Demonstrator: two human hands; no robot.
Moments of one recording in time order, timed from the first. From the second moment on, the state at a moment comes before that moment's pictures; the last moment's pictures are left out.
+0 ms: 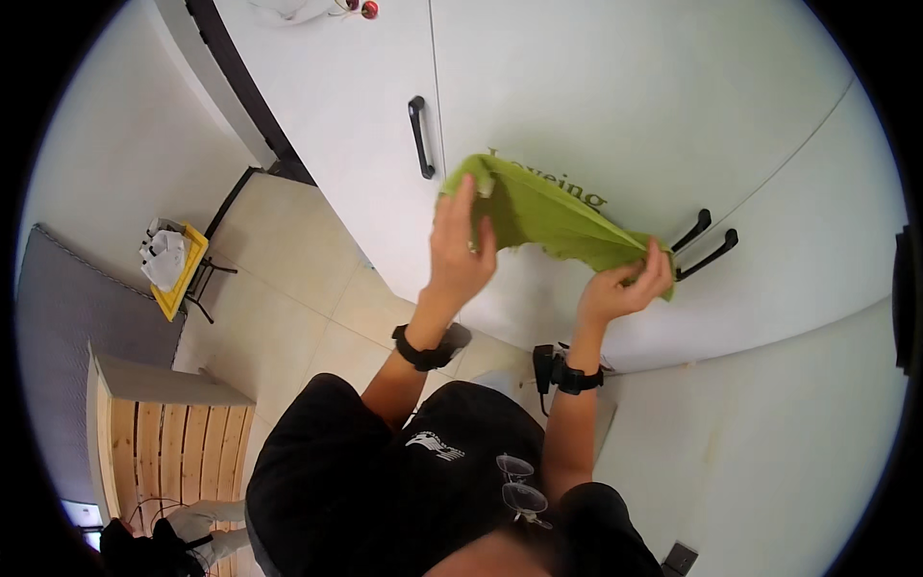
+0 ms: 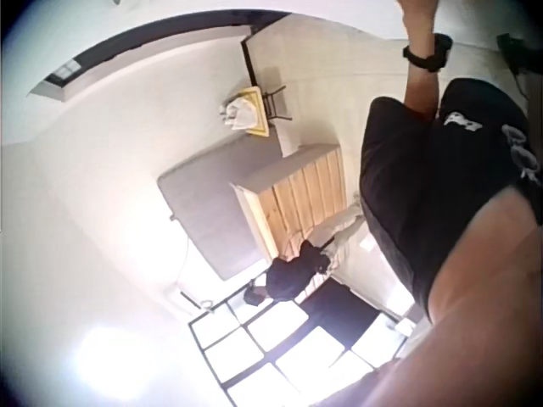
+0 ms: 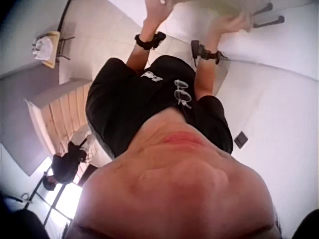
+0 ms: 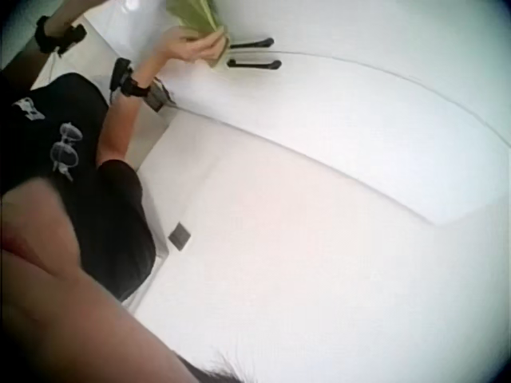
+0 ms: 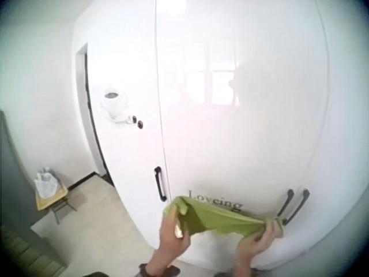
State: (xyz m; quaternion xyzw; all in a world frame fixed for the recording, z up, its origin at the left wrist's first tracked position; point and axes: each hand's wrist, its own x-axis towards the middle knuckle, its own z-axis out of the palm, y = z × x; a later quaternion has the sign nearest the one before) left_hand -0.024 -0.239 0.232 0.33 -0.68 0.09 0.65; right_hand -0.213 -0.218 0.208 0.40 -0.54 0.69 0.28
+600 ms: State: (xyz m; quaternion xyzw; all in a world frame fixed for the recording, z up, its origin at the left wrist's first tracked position) left_hand 0.066 -0.325 0.228 0.33 -0.62 -0.30 0.64; right_hand -0.068 -0.263 0.201 0.45 -0.53 0.71 -0.02
